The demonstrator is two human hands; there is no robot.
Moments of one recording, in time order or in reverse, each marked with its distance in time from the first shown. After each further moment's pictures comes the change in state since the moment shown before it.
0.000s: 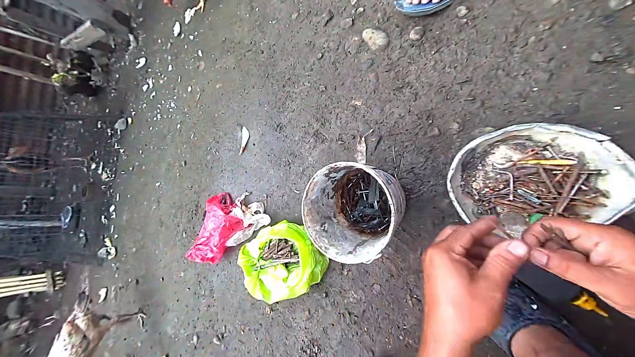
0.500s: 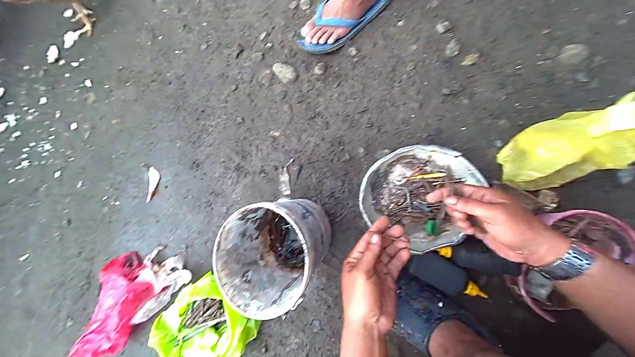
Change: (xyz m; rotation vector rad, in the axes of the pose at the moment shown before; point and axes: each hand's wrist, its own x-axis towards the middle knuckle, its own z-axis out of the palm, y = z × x) left_hand 0.037 -0.032 0.020 -0.931 0.046 -0.370; right_hand 0.021 0.004 -0.053 0.334 0.283 0.313
